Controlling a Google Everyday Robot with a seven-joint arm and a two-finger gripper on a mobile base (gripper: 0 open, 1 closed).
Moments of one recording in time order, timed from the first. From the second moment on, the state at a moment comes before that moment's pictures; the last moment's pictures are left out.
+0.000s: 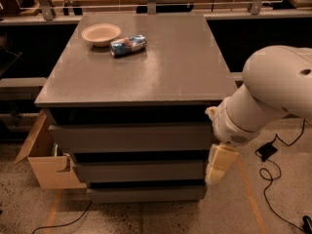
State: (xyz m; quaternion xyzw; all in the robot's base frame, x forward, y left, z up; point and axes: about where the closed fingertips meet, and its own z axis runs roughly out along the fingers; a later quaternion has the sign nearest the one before) arm 0.442 -0.137 0.792 -0.65 0.74 0.03 0.16
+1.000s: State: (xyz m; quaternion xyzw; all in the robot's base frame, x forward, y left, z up) arm 0.489 -0.132 0.739 -0.64 0.75 0.01 0.15
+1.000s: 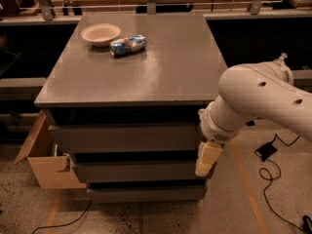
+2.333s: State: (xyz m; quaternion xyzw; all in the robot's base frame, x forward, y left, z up) arm 0.541 -0.116 0.680 -0.64 0.75 0.03 0.17
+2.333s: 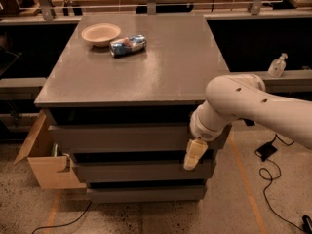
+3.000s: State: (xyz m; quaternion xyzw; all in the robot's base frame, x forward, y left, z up) arm 0.542 -0.119 0.656 -0.63 0.76 0.06 0.15
